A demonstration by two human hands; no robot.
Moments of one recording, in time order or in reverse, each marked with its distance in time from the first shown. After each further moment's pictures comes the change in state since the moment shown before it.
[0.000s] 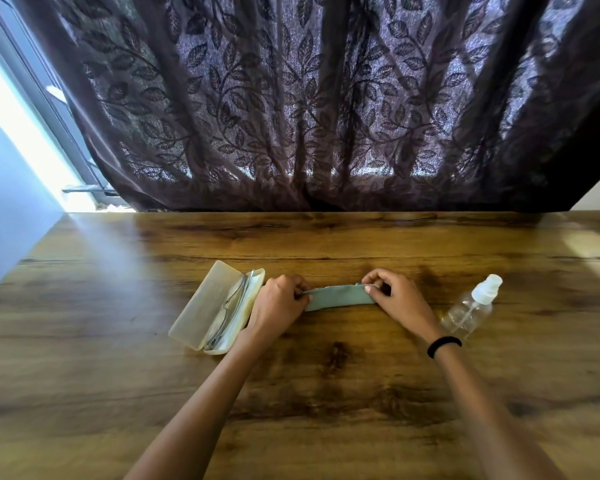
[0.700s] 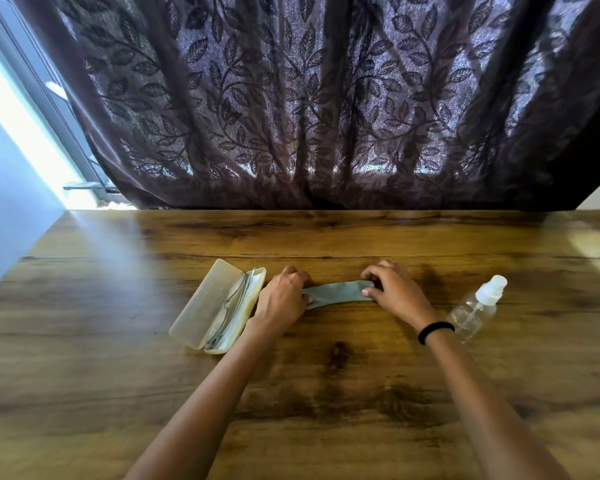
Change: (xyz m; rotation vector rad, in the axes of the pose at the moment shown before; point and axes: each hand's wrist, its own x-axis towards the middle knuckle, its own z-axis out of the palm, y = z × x) left_hand 0.013 0.003 0.003 0.245 -0.113 0.036; right_hand 0.019 -0.005 0.003 -0.328 -0.080 0.016
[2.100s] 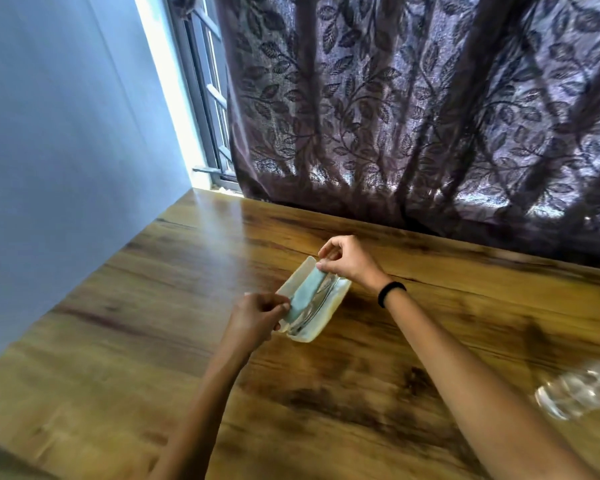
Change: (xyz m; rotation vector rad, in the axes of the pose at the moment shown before) left_hand -0.121 -0.083 -0.064 -0.727 0.294 -0.547; right_hand 0.072 -0.184 0.035 0.401 -0.203 -0.302
